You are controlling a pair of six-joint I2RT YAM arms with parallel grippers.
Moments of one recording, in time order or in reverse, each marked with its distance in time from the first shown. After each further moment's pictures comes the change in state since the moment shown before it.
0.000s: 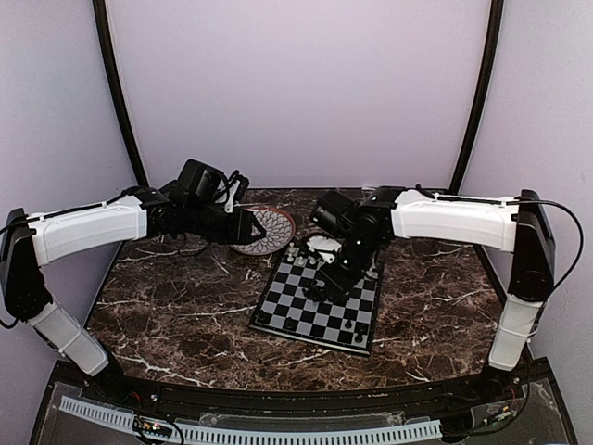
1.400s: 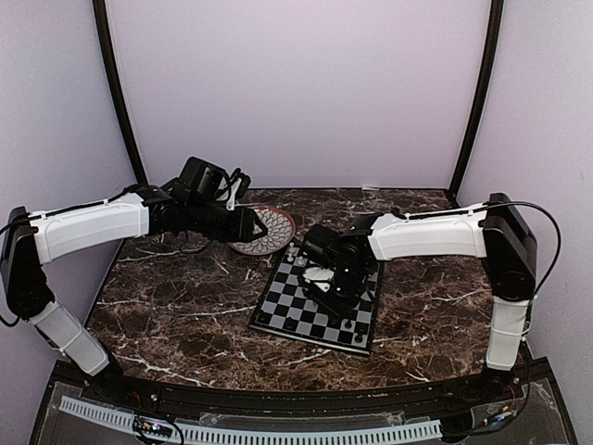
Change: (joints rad) left arm 0.000 0.016 0.026 -0.008 0.005 -0.004; right arm 0.063 0.098 -0.093 0.029 0.003 0.011
